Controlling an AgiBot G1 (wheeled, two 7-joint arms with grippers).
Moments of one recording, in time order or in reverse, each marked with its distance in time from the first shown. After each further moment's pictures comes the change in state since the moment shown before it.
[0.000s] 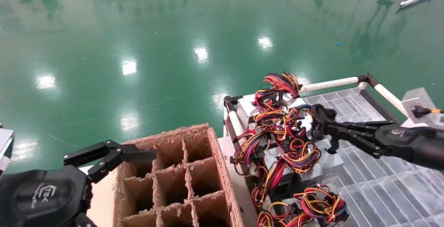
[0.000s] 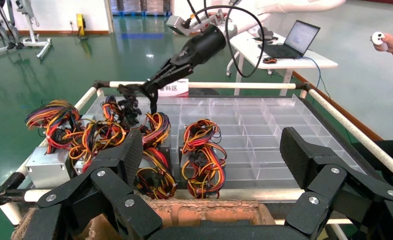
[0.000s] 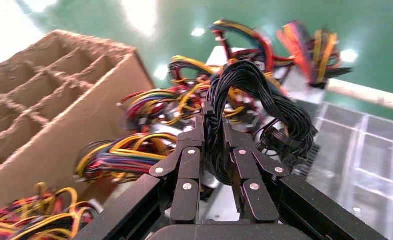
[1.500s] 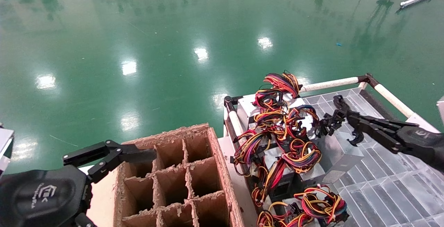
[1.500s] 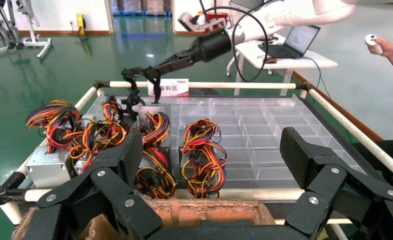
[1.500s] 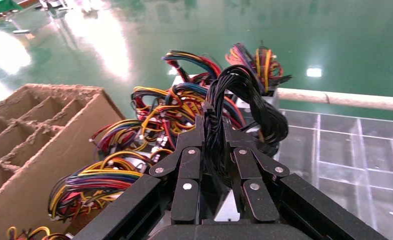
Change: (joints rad) left arm 0.000 0.000 0.000 0.000 0.000 0.000 0.000; right arm -0.148 0.047 0.120 -0.048 0.170 0.010 -0.004
